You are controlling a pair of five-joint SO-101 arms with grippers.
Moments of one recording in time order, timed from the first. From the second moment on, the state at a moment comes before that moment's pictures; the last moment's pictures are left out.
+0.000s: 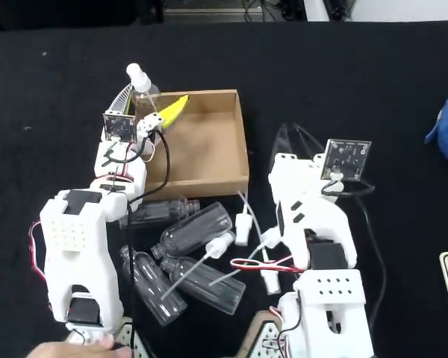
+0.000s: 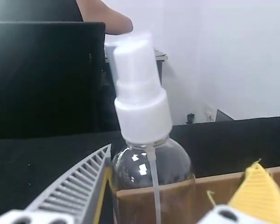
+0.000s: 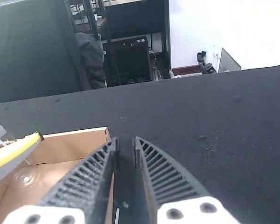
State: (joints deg) left arm -0.4 32.0 37.0 -68.1 -3.8; right arm -1.2 -66.0 80.1 8.3 -8.0
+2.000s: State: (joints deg) left arm -0.8 10.1 50.2 -54.8 -0.5; right arm -1.2 -66.0 80.1 8.3 -8.0
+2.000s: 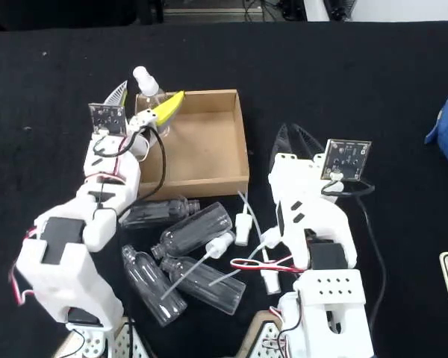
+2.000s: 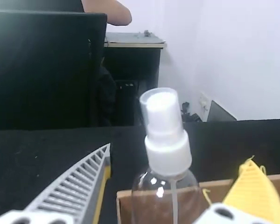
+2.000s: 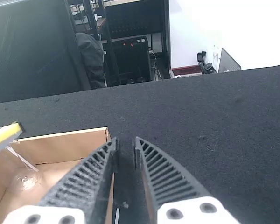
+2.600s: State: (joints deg) left arm 0.8 -27.7 66.9 -26.6 -0.5; right arm -1.2 -66.0 80.1 8.3 -8.0
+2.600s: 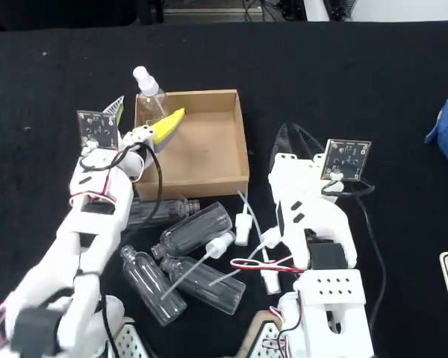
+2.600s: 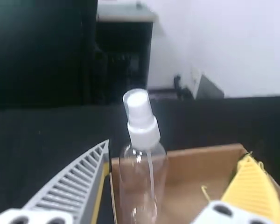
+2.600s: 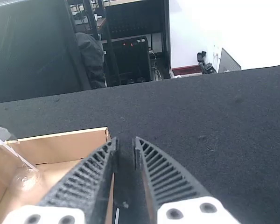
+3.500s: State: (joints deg) left arm -19.2 -77.5 72.2 37.0 -0.5; right arm -1.2 -66.0 81.1 8.3 -8.0
